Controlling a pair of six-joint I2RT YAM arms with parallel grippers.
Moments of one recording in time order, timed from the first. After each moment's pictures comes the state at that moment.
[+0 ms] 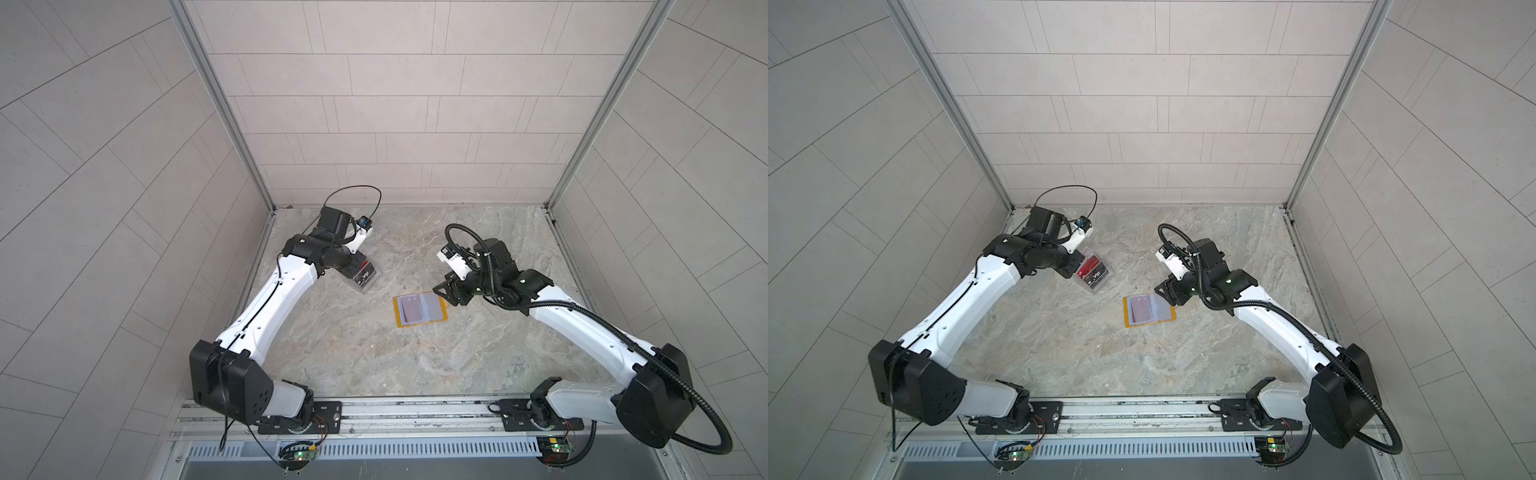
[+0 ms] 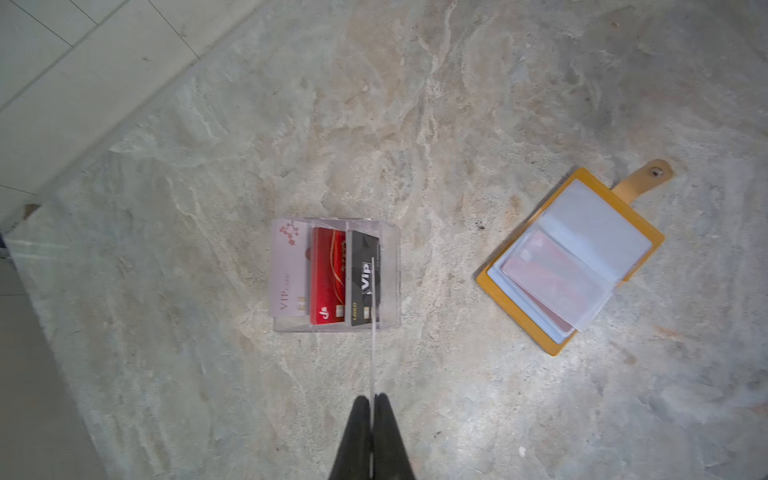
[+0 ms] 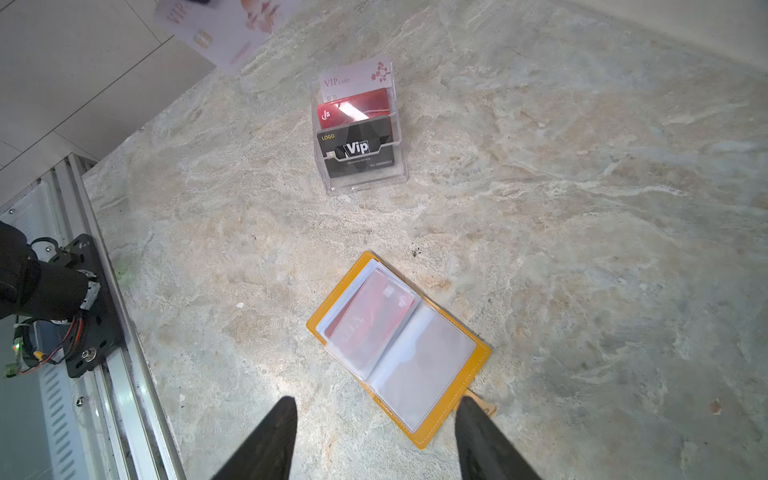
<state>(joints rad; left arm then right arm) -0.32 1.42 1.38 -0.91 0.05 0.33 0.51 1.27 1.00 -0.47 -0.36 -0.07</state>
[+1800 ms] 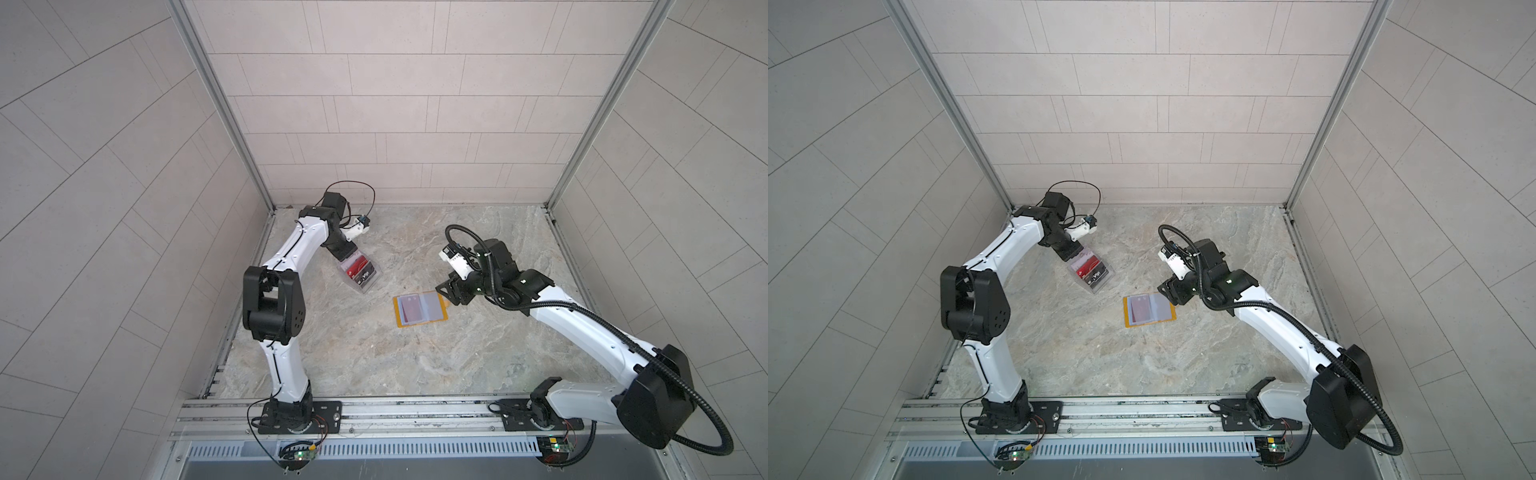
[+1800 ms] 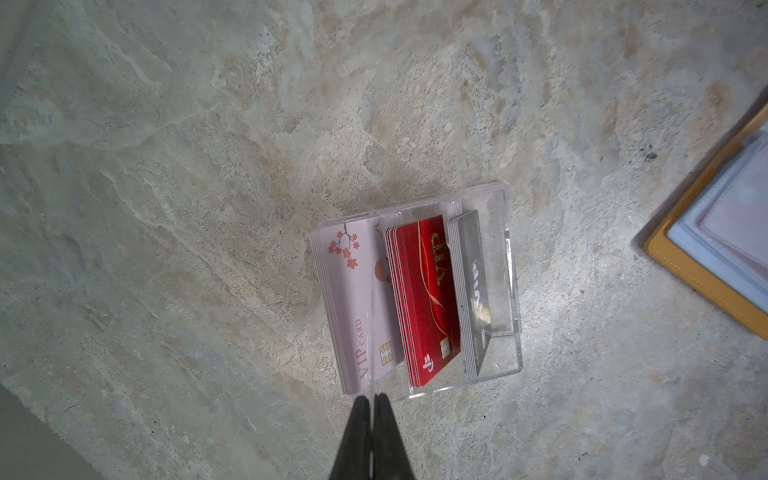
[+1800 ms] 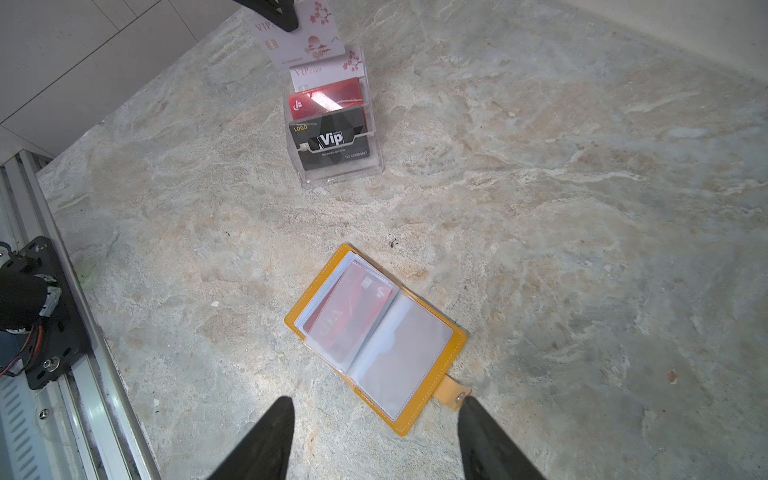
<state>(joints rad) -0.15 1.91 1.68 -1.02 0.11 0.65 0.51 1.26 0.99 -0.49 -0.30 -0.07</state>
